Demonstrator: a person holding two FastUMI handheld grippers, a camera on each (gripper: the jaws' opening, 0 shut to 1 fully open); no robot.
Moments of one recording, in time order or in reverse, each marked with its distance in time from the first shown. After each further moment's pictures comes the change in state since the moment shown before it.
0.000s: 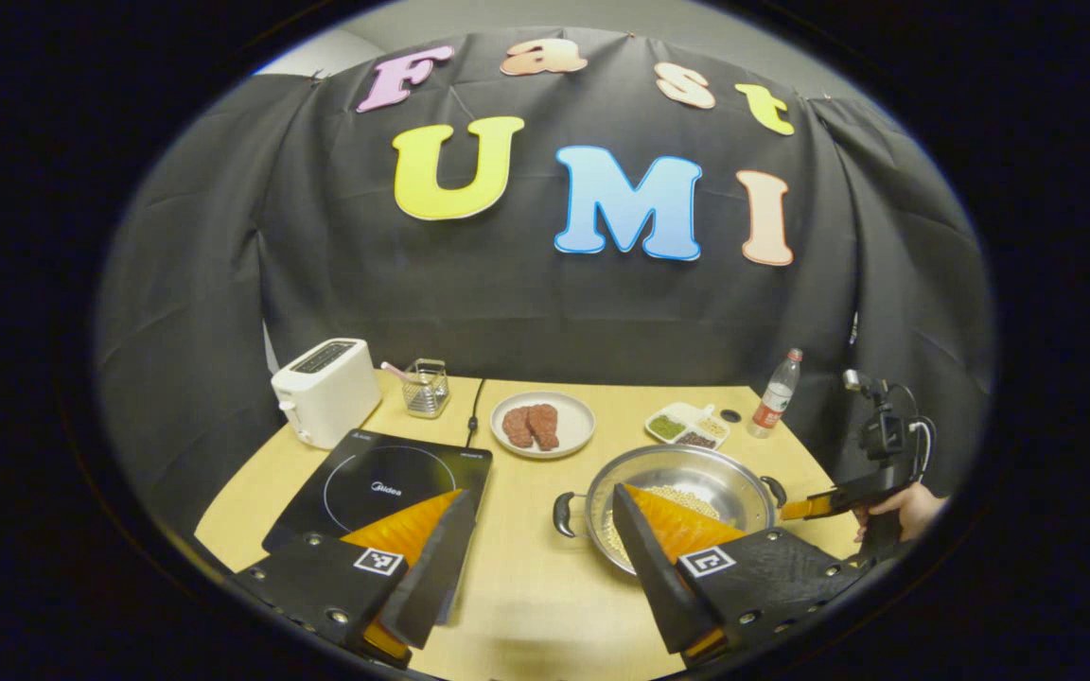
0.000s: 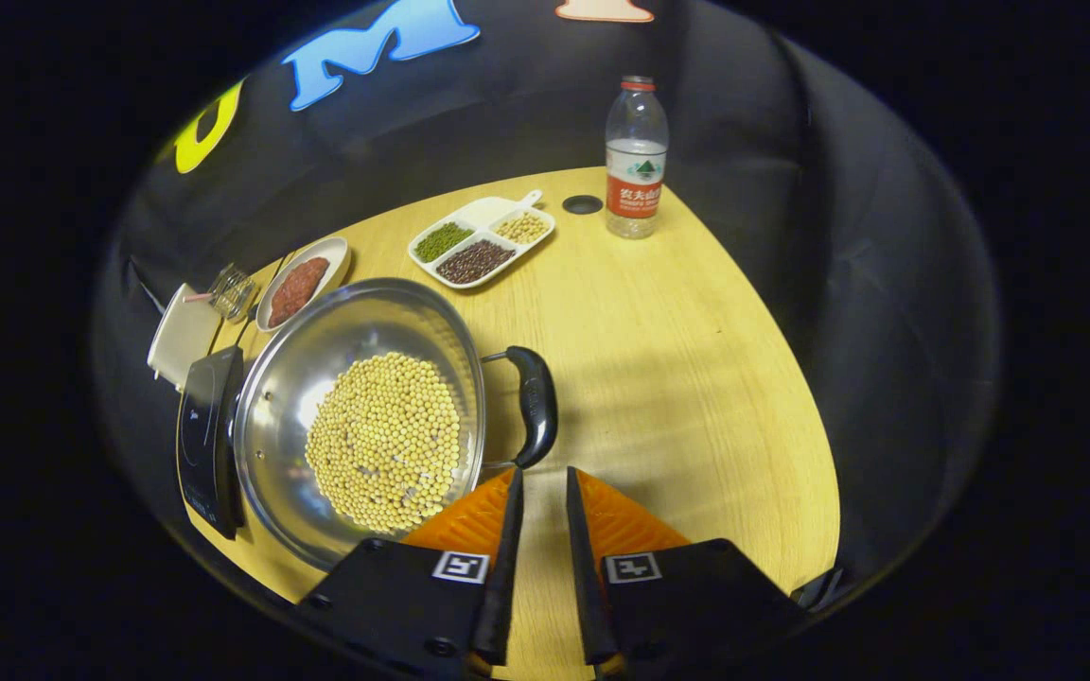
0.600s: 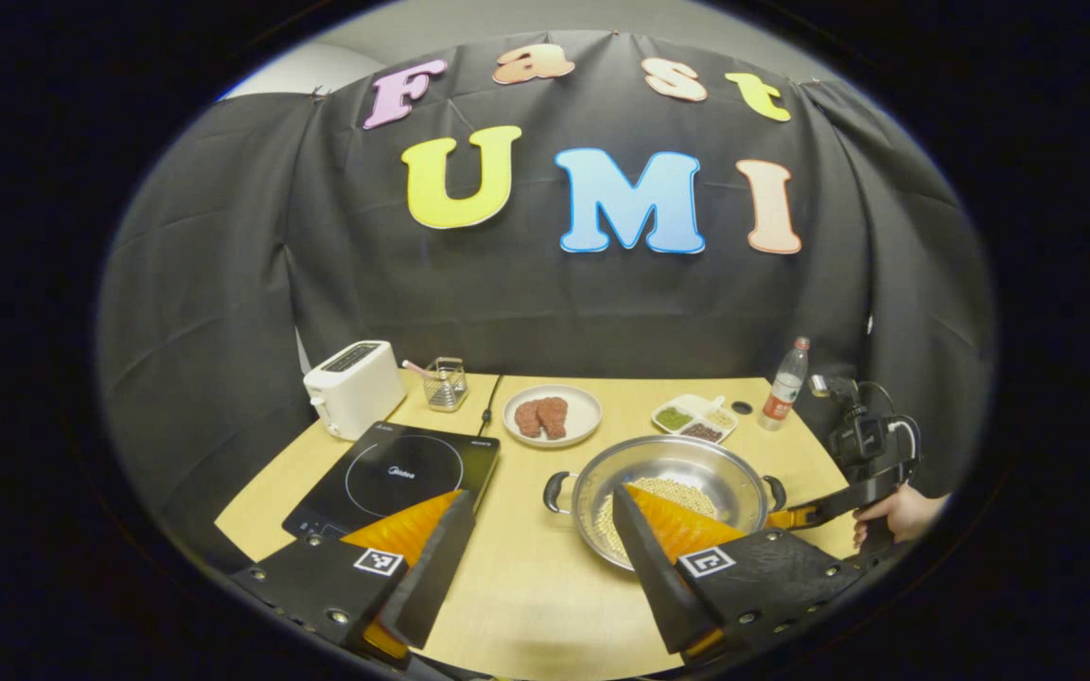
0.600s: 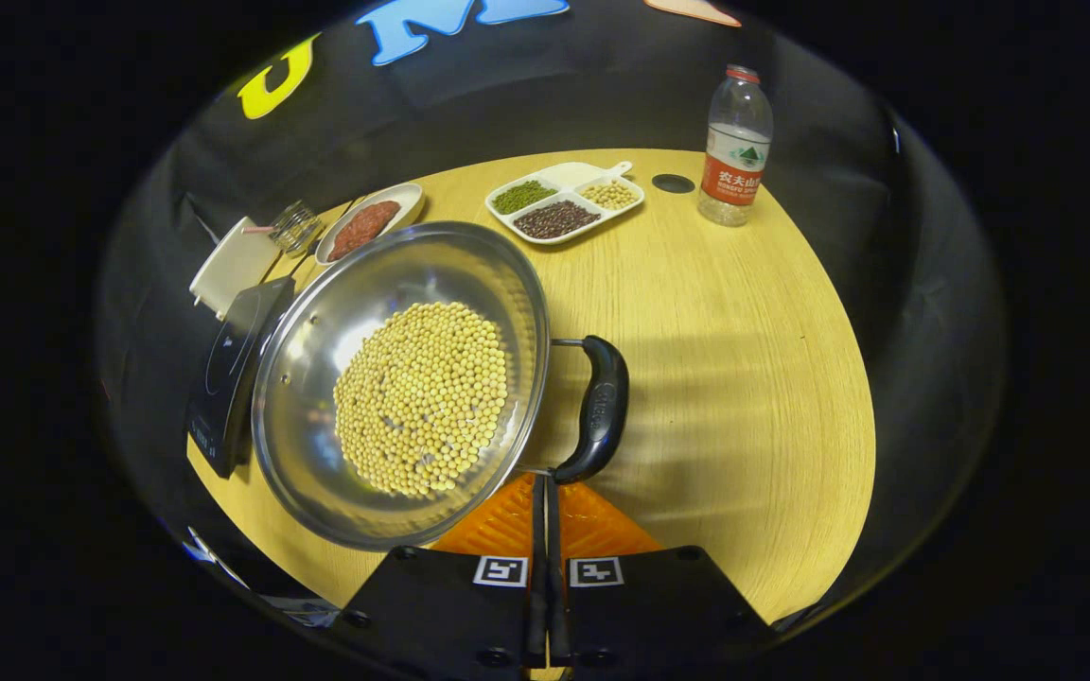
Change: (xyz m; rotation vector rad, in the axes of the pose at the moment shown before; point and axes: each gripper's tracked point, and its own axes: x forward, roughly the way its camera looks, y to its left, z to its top) left arm -0.039 -0.050 -0.005 0.025 -0.008 0.121; right arm 0.023 0.024 -0.022 -0.188 0.101 0.173
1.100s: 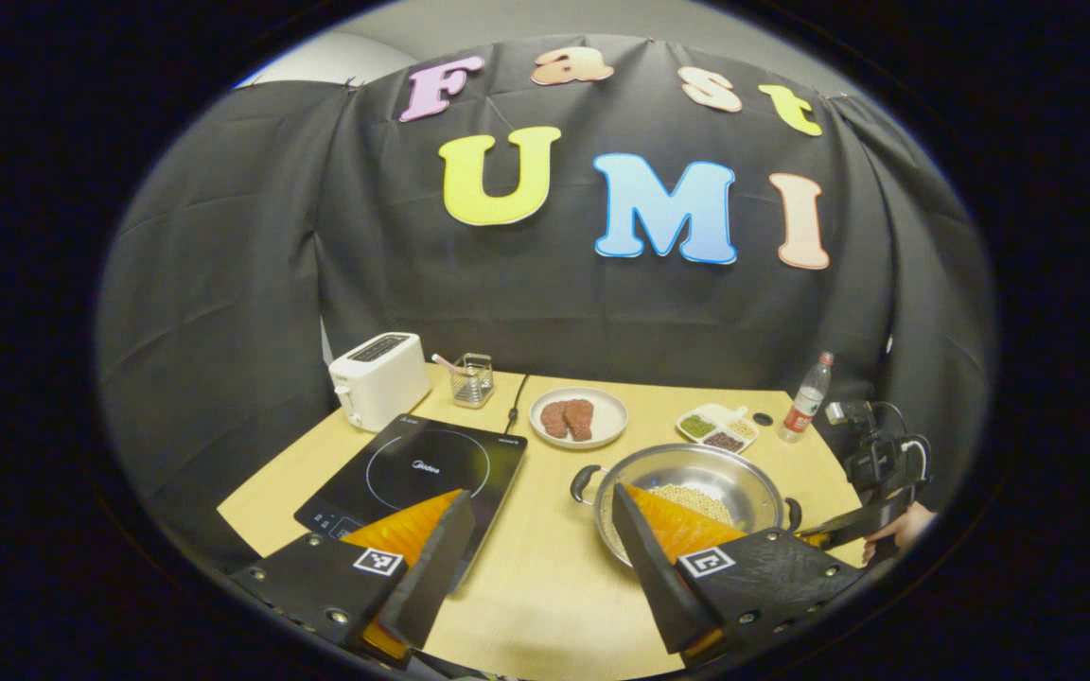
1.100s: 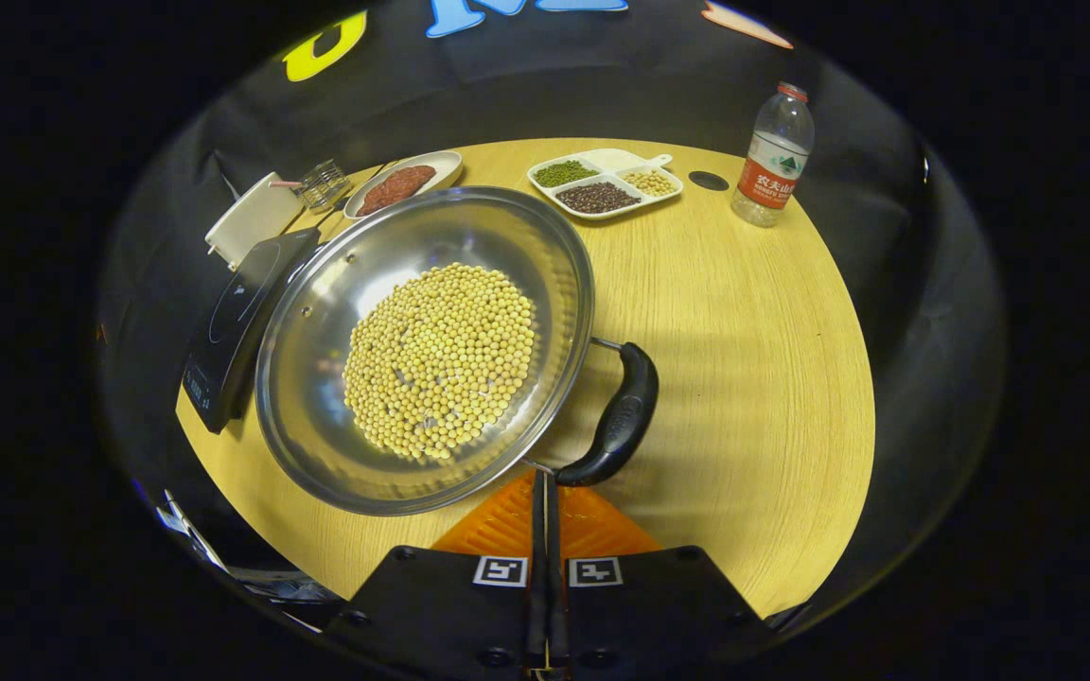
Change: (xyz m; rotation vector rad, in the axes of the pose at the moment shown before) left arm -0.007 0.031 -0.007 -0.048 -0.006 0.070; right arm -0.012 0.019 -0.027 -0.122 0.058 0.024
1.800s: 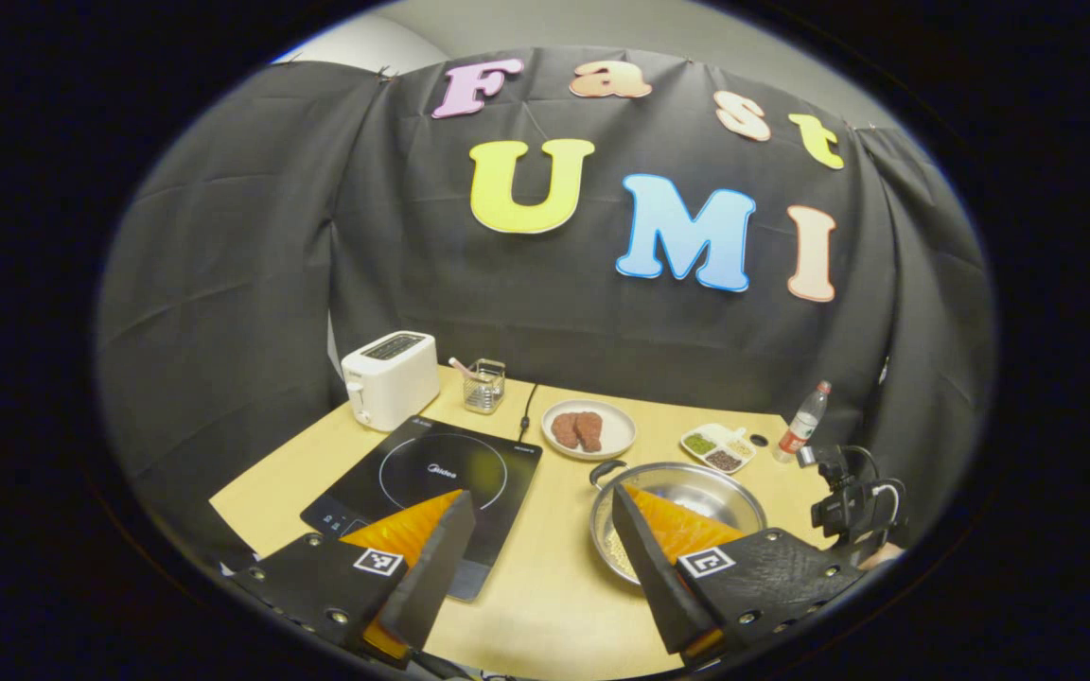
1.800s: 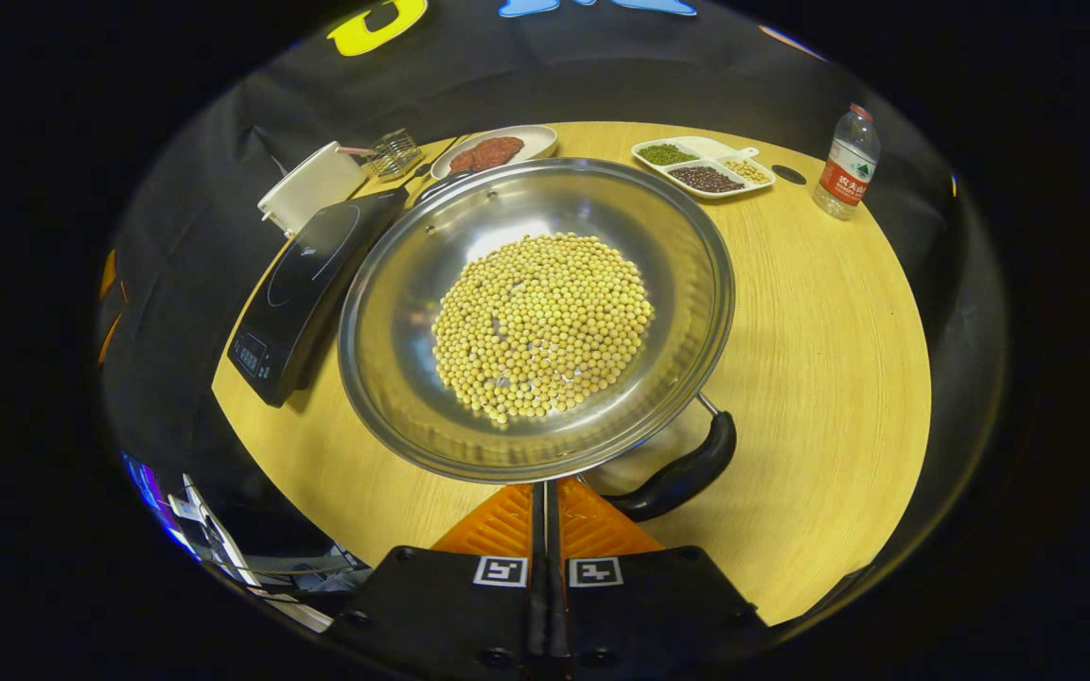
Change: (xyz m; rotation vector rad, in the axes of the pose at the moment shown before) left arm -0.007 0.051 0.007 -0.087 -0.024 -0.022; right arm -0.013 0.095 -0.036 -0.067 0.069 0.081
